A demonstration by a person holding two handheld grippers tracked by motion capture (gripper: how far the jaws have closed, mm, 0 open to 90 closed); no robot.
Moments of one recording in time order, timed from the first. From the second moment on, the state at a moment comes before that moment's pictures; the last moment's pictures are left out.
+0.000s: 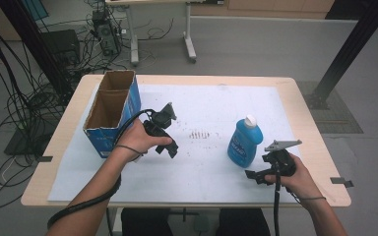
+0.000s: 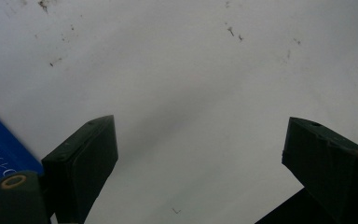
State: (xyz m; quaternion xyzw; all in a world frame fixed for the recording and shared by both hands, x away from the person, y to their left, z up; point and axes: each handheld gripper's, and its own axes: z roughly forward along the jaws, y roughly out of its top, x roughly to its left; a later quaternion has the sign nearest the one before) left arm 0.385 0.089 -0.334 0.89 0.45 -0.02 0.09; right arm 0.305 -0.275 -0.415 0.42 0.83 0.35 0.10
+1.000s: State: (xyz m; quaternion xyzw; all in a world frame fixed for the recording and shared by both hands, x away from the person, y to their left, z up) left arm 0.386 0.089 -0.334 0.88 0.46 -0.02 0.09; right arm 0.302 -0.271 -0.425 0.40 0.80 0.42 0.15
